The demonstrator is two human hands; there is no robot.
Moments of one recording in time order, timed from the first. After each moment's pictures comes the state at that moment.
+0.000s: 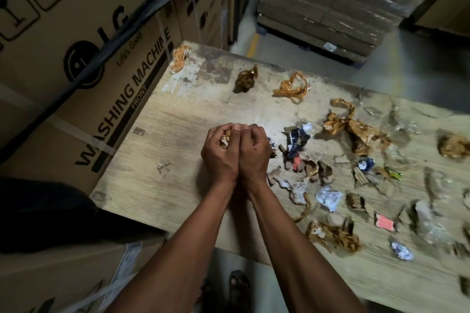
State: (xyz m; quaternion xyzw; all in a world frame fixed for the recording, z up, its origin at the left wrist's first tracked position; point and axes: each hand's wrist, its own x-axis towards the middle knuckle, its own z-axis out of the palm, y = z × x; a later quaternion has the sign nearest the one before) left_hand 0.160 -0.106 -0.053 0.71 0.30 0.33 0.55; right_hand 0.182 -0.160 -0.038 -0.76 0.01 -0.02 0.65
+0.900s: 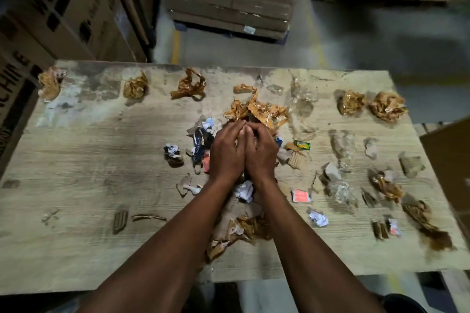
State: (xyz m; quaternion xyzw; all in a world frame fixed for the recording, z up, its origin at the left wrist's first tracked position) left_hand 0.248 -0.308 -0.081 0.87 0.04 0.11 0.48; right_hand 0.257 -0.401 -0.088 -0.84 0.06 -0.16 0.52
